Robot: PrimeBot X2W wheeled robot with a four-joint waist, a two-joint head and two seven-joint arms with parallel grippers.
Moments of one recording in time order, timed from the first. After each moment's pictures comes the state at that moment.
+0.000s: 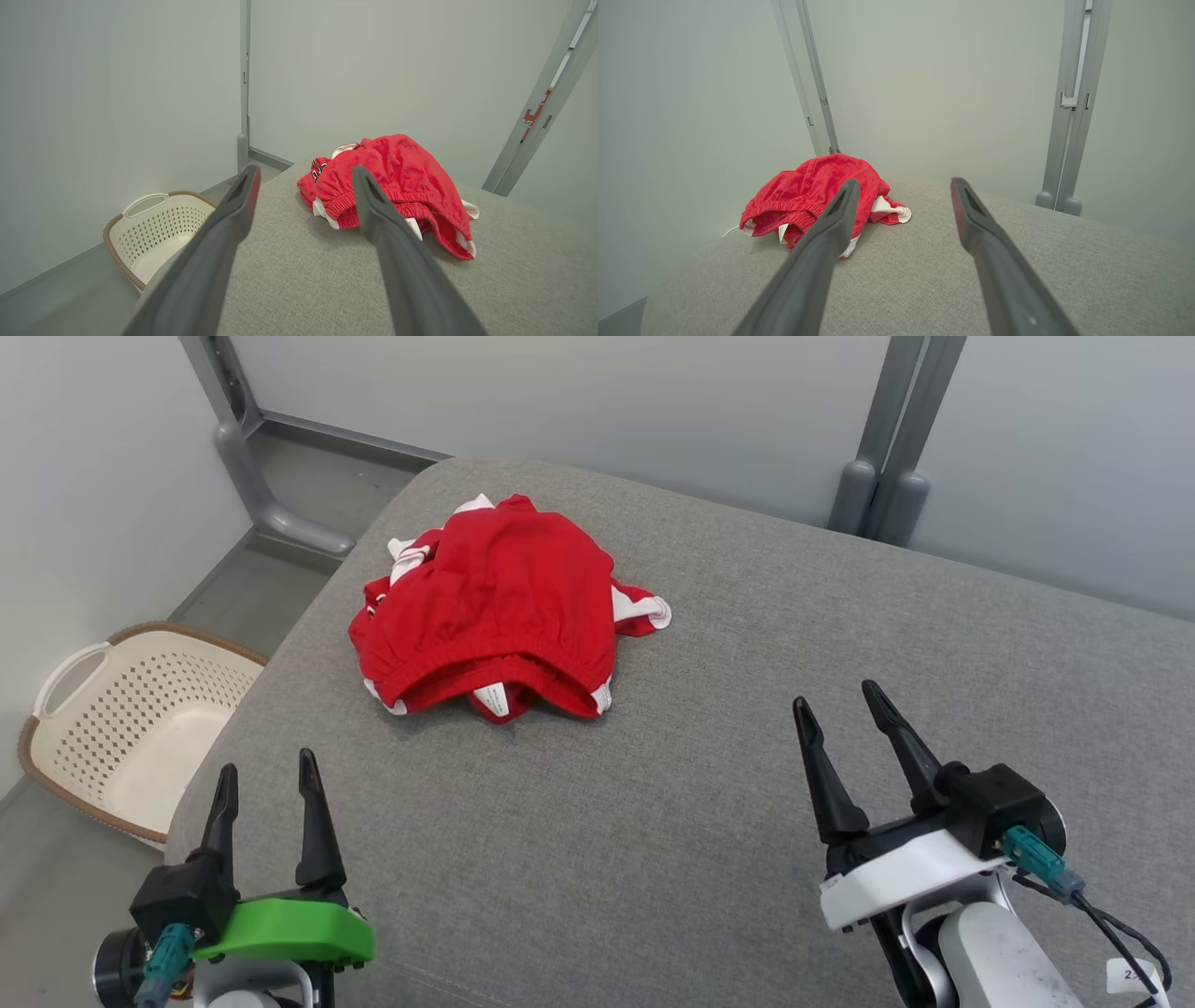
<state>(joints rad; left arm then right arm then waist) -0.06 0.05 -0.02 0.20 -0.25 0.03 -0.26 -0.14 -0.05 0.17 0.16 0.18 0.13 -0.26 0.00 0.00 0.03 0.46</state>
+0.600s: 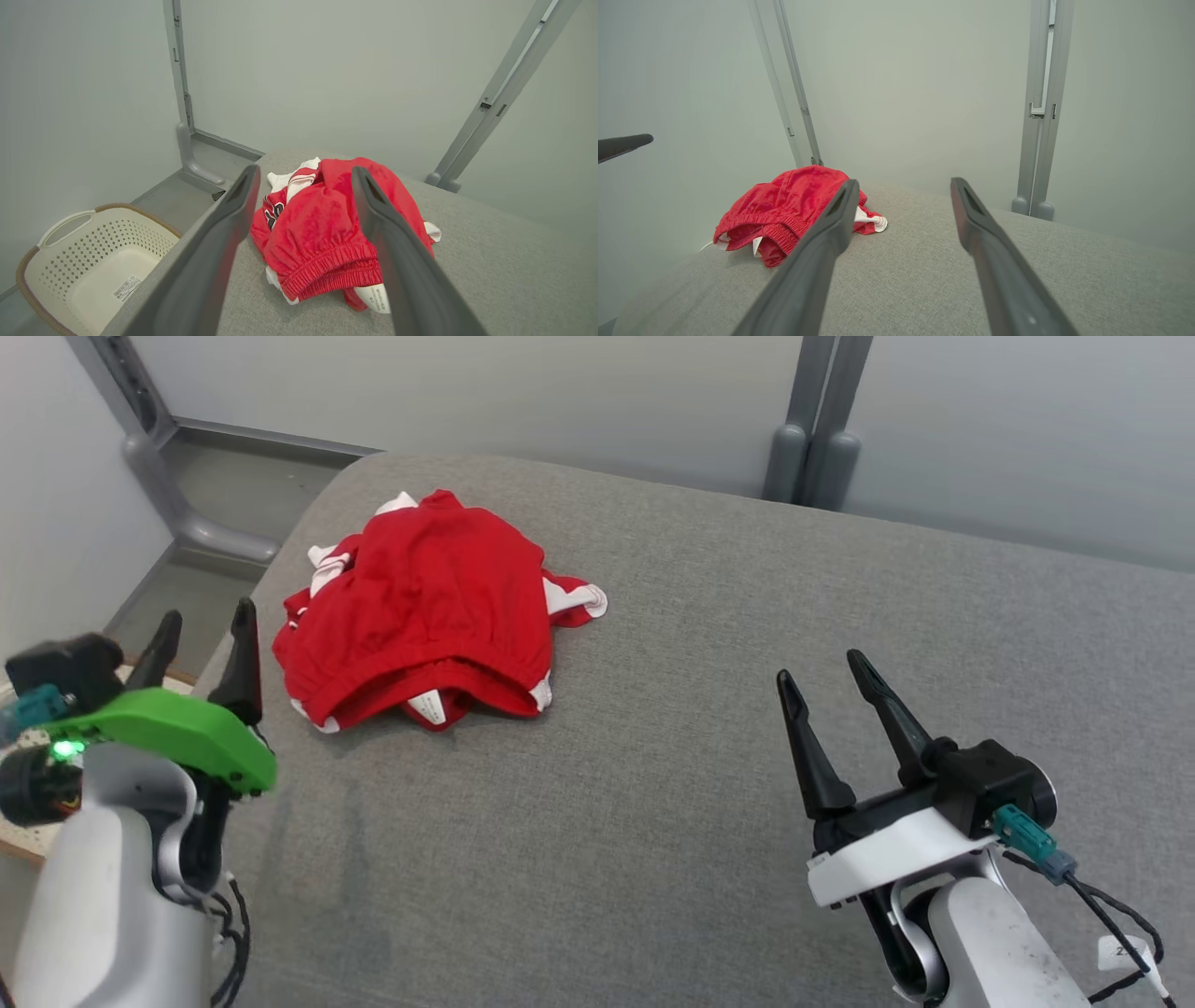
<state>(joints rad) -0.39 0.18 0.02 0.31 -0.42 -0.08 0.10 -0.18 -0.05 0.20 0.14 0.17 0.13 -0.26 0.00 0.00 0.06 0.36</state>
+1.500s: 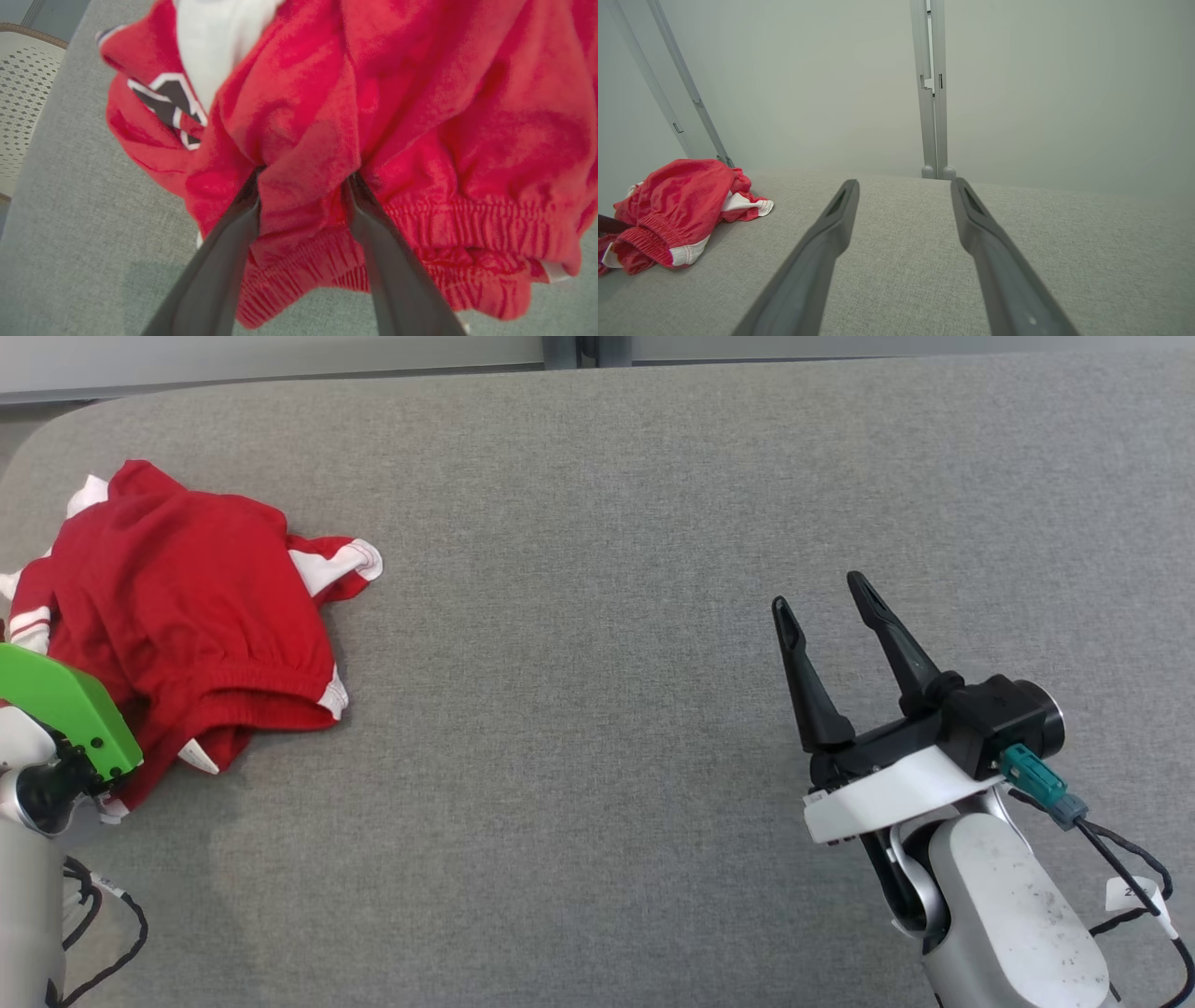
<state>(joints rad) -0.73 0.40 -0.04 0.94 -0.61 -0.13 0.56 -0.30 -0.07 0.22 0.13 0.17 0.13 -0.26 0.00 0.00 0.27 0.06</state>
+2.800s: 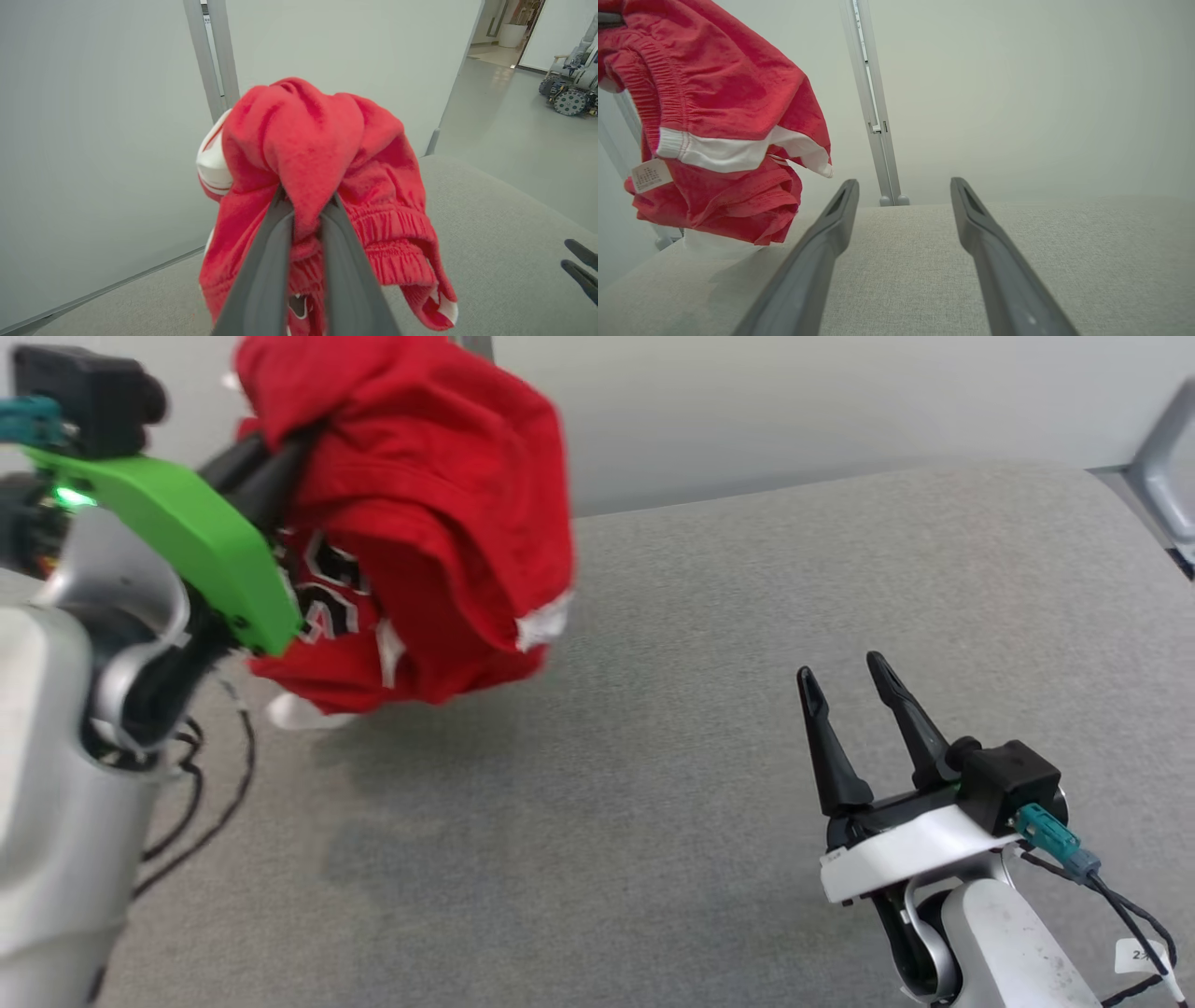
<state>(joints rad) -0.74 0.45 -0.36 0.07 -0.77 -0.10 0.49 -0.17 -0.05 0.18 0.14 0.23 0.13 -0.26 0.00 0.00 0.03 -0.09</state>
